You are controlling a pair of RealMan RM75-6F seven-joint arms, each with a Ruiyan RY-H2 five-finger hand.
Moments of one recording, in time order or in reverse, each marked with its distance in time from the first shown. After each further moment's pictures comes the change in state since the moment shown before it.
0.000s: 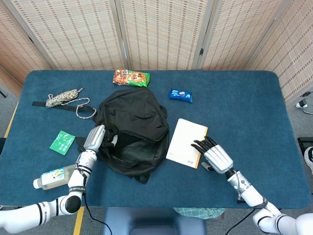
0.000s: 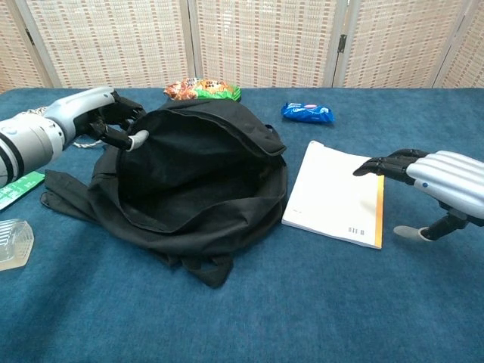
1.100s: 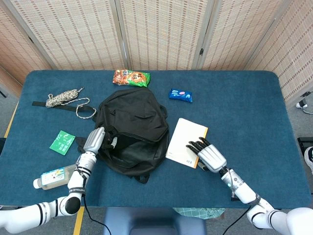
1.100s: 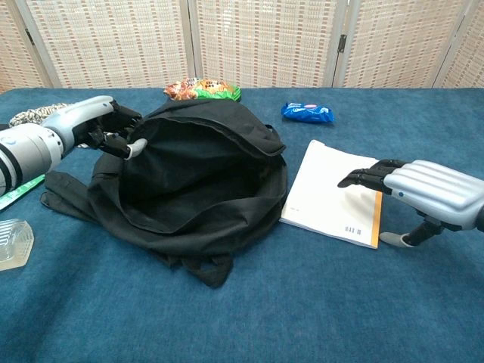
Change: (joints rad) left arm -0.006 -0.007 0.038 0.029 0.012 -0.002 -0.044; right arm 0.057 -0.034 -0.033 0.009 0.058 -0.062 -0.043
